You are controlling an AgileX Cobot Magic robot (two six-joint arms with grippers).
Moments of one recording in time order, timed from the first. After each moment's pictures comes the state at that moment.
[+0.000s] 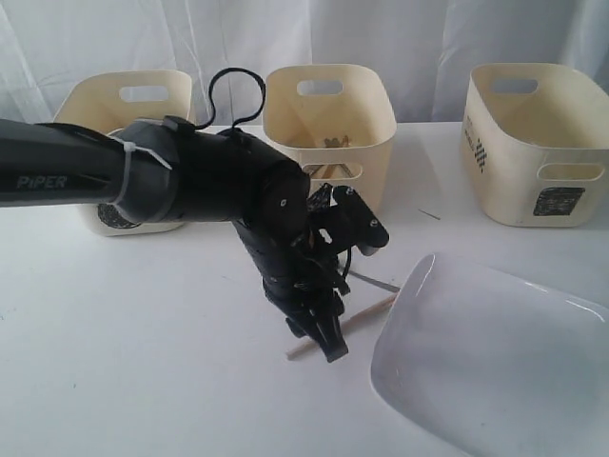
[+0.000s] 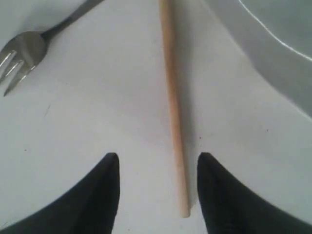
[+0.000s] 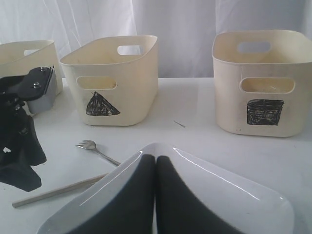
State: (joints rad) left arm -0.87 1.97 -1.41 0.00 0.71 0.33; right arm 0.11 0.01 0.00 0.02 0.21 0.11
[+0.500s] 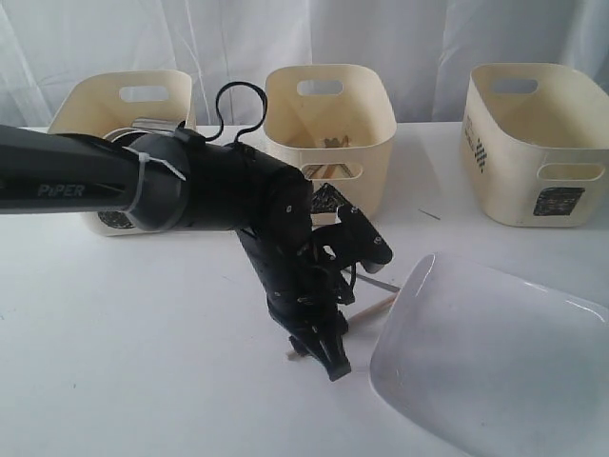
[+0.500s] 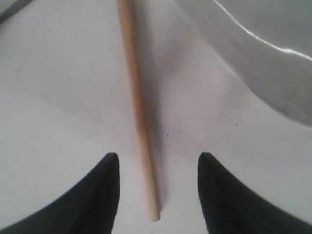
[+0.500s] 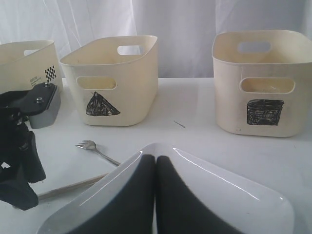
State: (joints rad) left arm -0.87 2.00 -1.41 -0.10 0.74 0.42; right arm 0.11 0.01 0.00 0.02 0.21 0.11
